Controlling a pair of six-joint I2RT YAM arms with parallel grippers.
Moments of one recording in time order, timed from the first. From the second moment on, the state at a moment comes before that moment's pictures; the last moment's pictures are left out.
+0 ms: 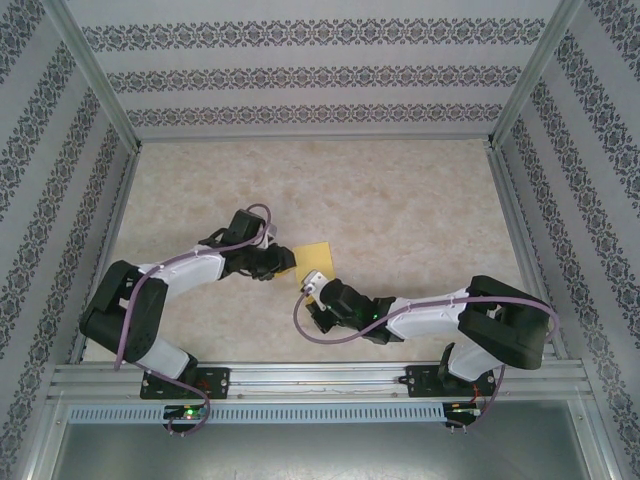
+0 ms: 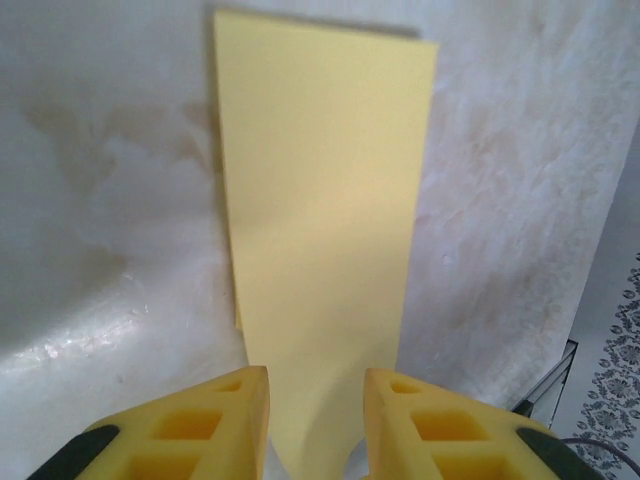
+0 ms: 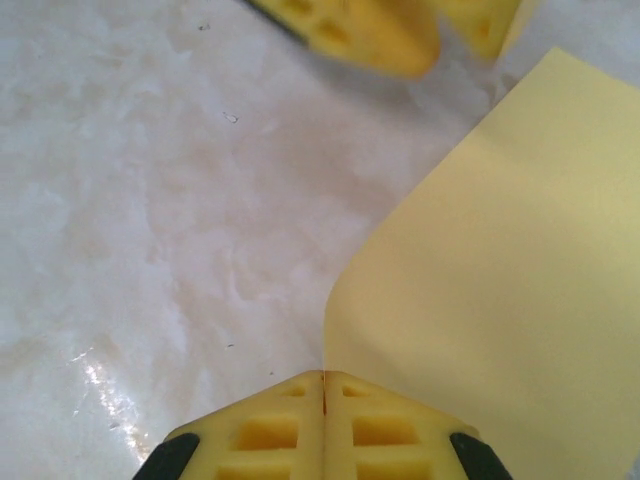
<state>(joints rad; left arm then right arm) -0.41 1.52 0.78 -0.21 0.53 -0.82 1.10 1.50 0.51 0.27 0.11 0.21</state>
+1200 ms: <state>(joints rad) -0.45 1.96 1.17 -0.41 0.55 -0.48 0.86 1.59 0.47 0.45 -0.35 0.52</state>
